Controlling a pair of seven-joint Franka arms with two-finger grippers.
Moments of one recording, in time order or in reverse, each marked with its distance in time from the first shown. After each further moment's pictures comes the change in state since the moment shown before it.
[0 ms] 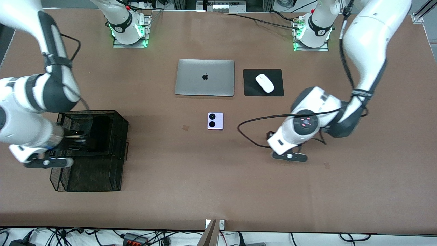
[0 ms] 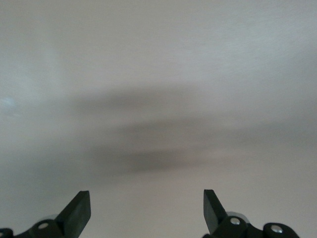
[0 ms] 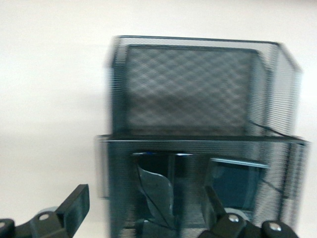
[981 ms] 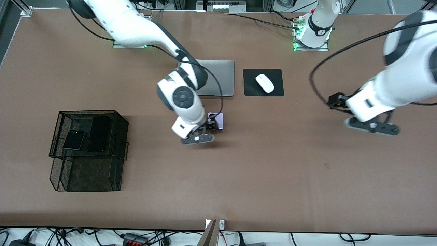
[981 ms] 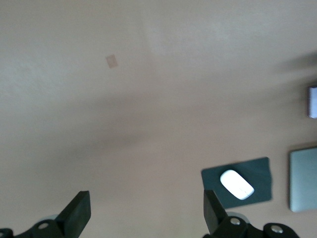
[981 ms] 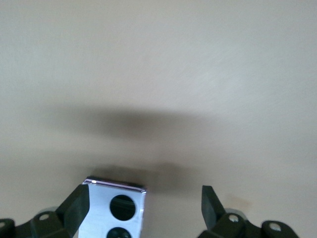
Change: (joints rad) left arm 0.042 -0.432 0.269 0.079 -0.427 -0.398 0.402; right arm 0.562 0.278 0.006 -0.012 0.012 0.386 0.508
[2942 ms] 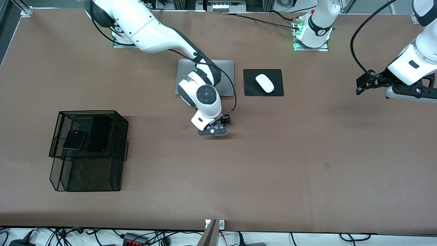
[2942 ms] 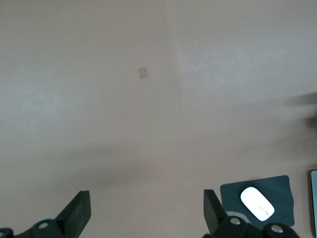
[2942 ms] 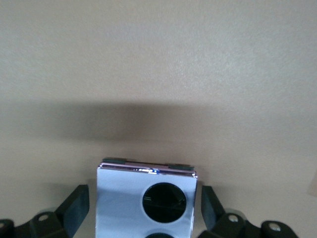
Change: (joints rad) left arm -0.263 -0.378 0.436 -0.469 -0.090 0.325 0.104; right arm 0.086 0.096 -0.006 0.021 -0.048 0.032 0.183
